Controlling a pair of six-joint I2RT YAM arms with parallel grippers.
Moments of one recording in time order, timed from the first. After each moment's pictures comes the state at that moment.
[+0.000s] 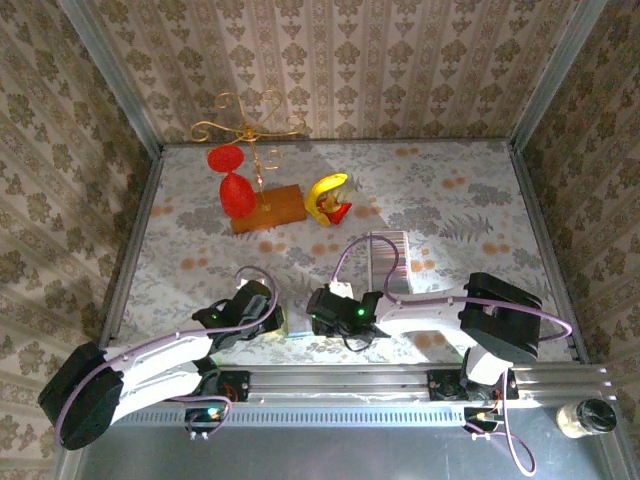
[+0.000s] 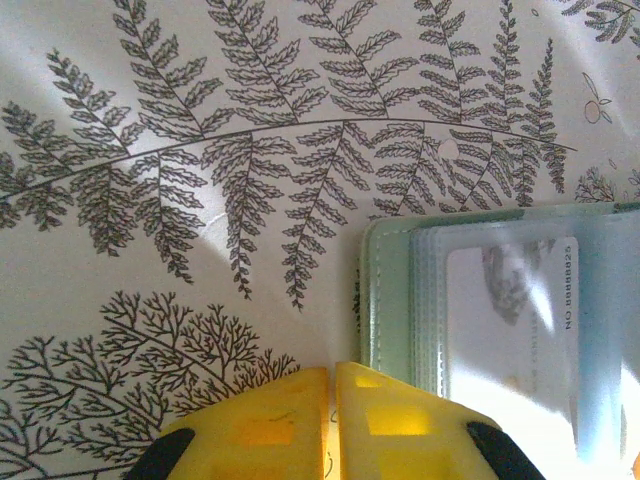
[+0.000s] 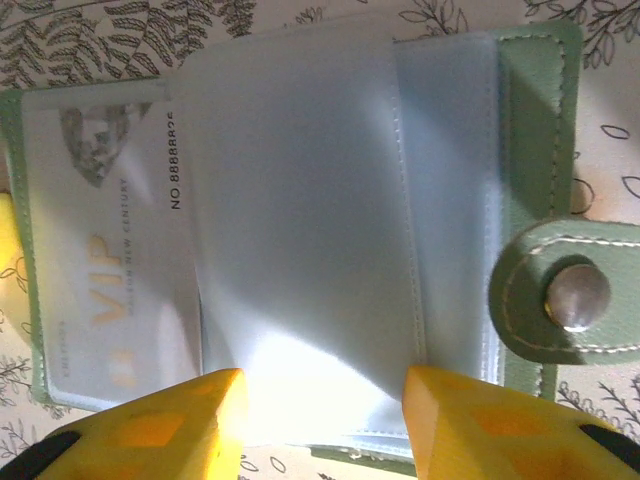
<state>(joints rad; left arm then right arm) -0.83 0.96 0.24 -0.21 0.00 -0.91 1.17 1.65 0.85 -0.30 0.18 1.12</state>
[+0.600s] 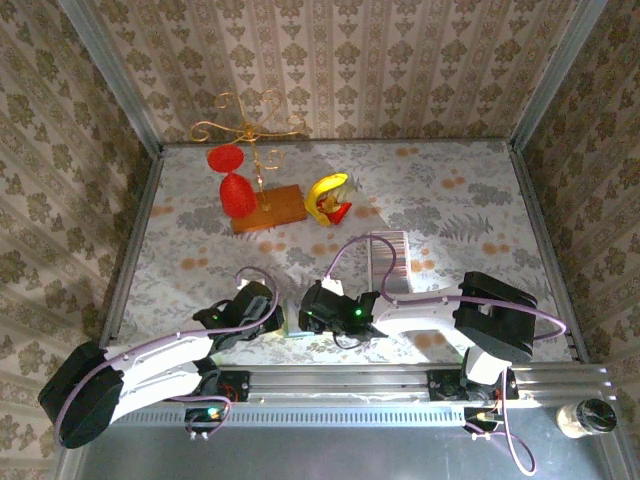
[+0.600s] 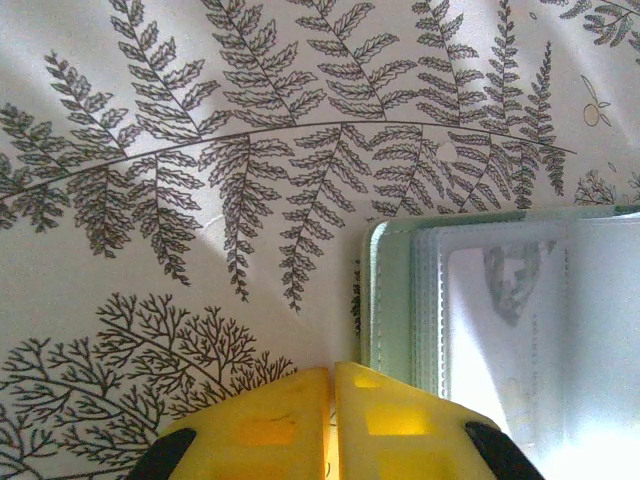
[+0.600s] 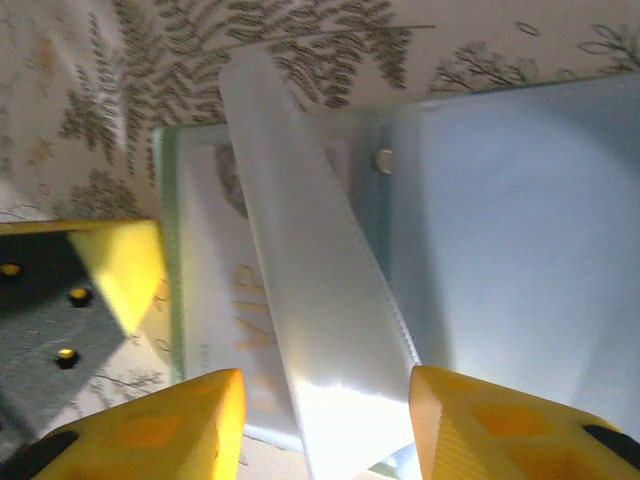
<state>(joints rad) -0.85 0.97 0.24 -0.20 -0.02 -0.92 1.17 1.67 0.86 -0.14 0.14 1.15</state>
